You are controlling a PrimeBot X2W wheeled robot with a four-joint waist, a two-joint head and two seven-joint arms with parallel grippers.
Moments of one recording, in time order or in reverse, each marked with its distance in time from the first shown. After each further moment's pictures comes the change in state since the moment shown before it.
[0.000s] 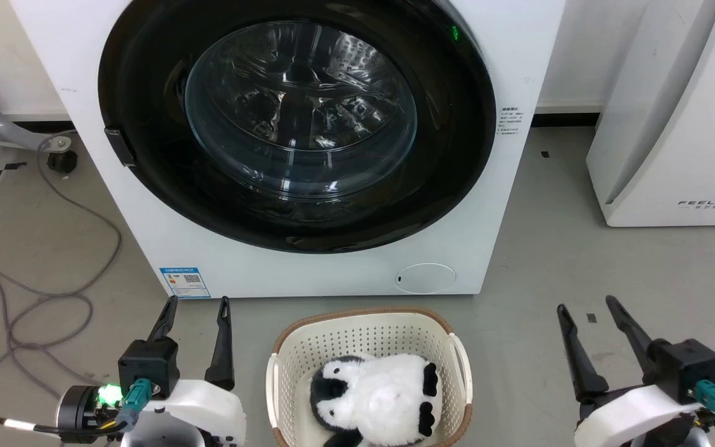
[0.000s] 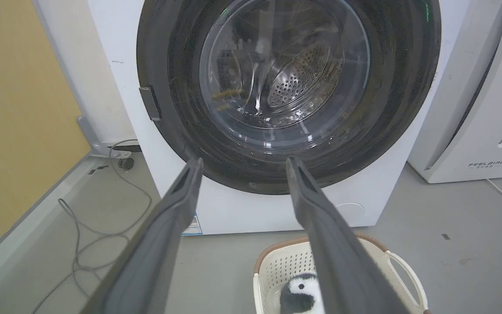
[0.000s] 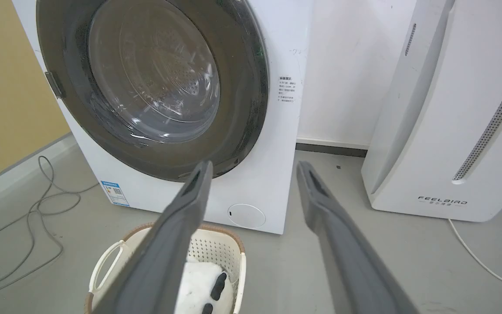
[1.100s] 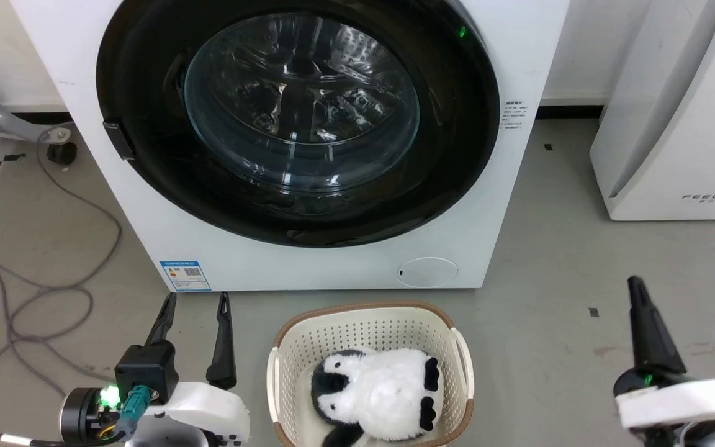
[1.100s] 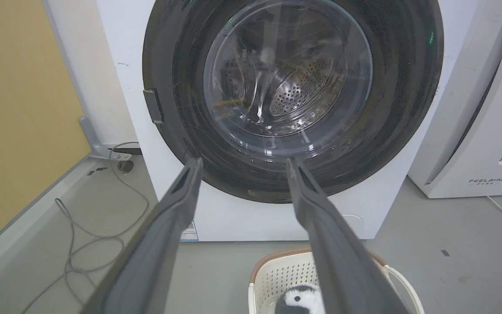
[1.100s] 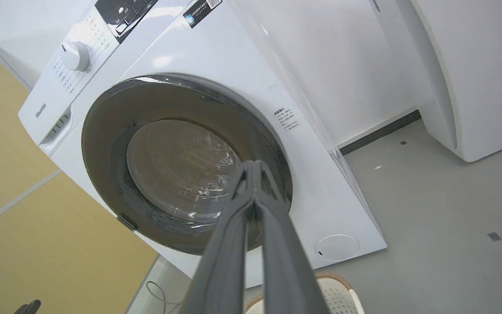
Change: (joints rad) left arm -0.002 0.000 -0.018 0.013 -0.035 0.039 -0.067; right arm -0.013 0.000 -0.033 -0.005 0.636 0.000 -0.069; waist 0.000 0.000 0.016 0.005
